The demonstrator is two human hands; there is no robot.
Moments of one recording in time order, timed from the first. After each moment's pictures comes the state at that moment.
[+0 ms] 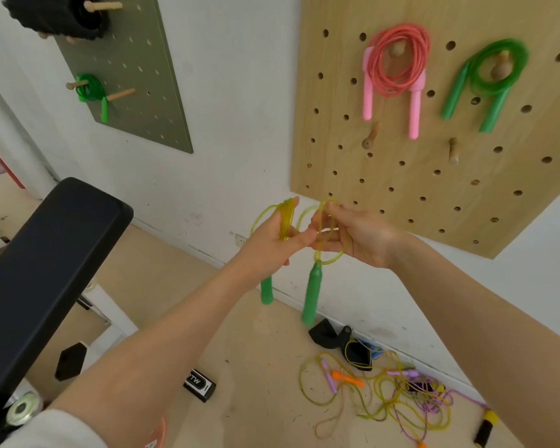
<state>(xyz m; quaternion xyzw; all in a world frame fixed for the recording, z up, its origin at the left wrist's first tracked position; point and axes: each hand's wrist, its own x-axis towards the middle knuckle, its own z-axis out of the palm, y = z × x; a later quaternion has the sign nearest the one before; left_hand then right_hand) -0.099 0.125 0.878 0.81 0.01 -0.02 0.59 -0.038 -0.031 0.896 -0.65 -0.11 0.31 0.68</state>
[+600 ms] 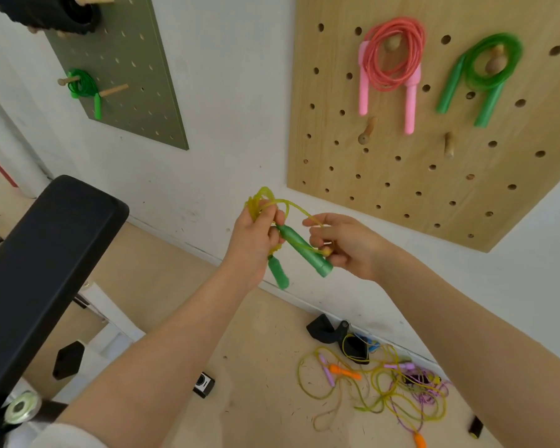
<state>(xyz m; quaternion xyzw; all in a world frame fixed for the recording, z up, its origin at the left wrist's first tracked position) -0.096 0.125 0.871 0.61 0.09 0.10 0.78 -0.056 -0.023 0.885 -0.71 -0.02 0.28 0.65</state>
